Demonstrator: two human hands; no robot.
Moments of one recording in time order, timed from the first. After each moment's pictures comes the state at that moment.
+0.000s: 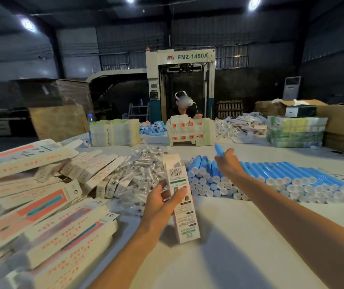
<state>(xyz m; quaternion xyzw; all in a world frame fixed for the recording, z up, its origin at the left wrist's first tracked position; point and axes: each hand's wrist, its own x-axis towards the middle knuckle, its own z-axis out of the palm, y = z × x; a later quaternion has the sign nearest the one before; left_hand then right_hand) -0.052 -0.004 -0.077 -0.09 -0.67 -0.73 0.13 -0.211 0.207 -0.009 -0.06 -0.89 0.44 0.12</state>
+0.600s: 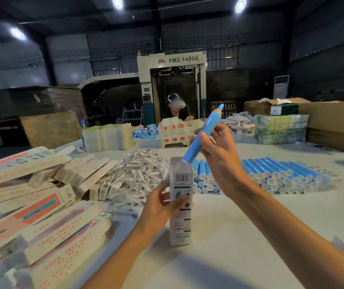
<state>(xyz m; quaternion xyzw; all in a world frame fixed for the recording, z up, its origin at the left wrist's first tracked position) -0.029 0.018 -0.070 -0.17 -0.69 -0.70 0.09 -0.050 0.201 0.042 0.26 -0.56 0.77 0.18</state>
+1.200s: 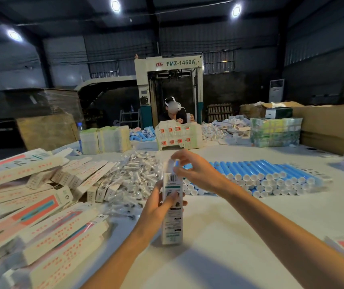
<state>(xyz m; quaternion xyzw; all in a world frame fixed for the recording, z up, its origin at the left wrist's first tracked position) -0.027 0.020 -0.074 -0.18 -0.68 -0.71 0.09 -0.080 0.194 0.019 0.33 -0.83 0.43 0.13</state>
